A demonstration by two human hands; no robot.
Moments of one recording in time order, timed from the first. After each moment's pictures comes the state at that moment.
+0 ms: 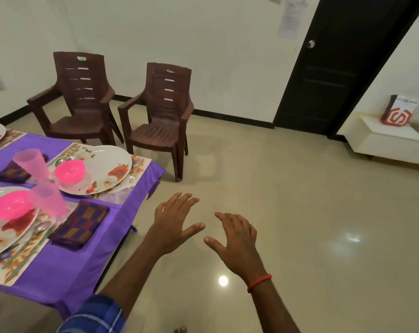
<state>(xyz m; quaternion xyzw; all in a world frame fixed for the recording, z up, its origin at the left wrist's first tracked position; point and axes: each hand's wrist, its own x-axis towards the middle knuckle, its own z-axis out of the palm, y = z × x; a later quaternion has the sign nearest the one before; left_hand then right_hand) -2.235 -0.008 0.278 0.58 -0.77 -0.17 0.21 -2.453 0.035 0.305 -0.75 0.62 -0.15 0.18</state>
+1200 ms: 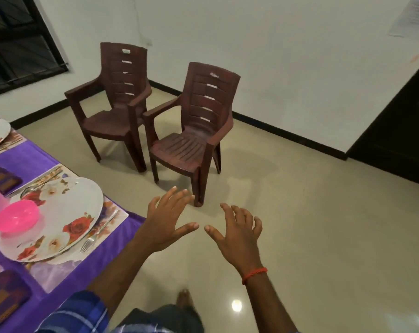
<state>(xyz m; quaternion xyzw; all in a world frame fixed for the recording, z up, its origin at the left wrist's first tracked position) -2.251 -0.415 0.262 0.71 -0.68 -0.10 0.16 -2.478 -0.465 0.285 -0.82 0.54 -0.09 0.18</state>
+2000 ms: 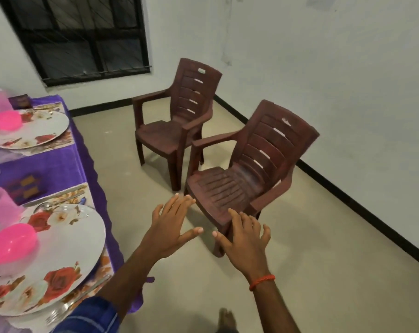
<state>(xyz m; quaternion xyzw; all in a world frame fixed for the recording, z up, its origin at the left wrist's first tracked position) -2.105 -0.610 0.265 0.84 -0.50 -0.08 0.21 -2.290 -0.749 0.298 -0.91 0.38 -0.03 0.17</state>
